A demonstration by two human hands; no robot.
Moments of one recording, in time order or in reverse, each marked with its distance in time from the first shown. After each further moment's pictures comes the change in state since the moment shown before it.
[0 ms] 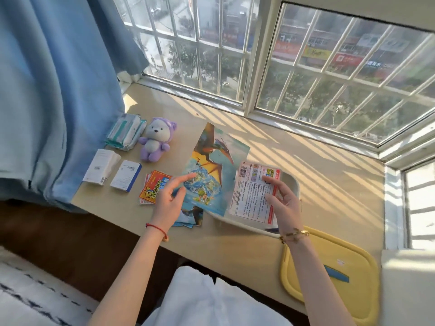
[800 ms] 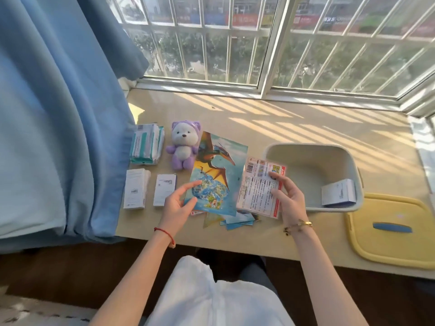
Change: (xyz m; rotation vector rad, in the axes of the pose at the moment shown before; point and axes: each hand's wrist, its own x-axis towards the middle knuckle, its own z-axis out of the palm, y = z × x) left_hand 0.078 -0.081 -0.202 -0.158 -0.314 -0.222; right_hand 0.002 0.065 0.223 0.142 0.303 0.106
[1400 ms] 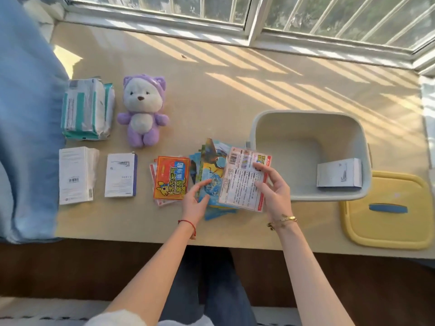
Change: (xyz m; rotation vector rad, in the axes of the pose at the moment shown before) left_hand 0.097 -0.178 0.101 0.061 -0.001 -0.238; right_hand 0.072 0.088 -0.023 -0.097 0.068 0.117
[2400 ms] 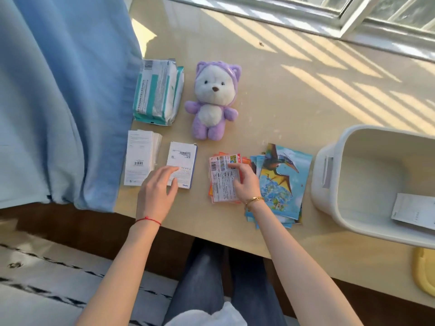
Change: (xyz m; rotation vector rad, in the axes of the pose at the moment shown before) left_hand -0.004 0.018 -0.228 0.912 0.377 0.323; right_hand 0.077 0.099 0.198 -0.724 -0.314 -0.179
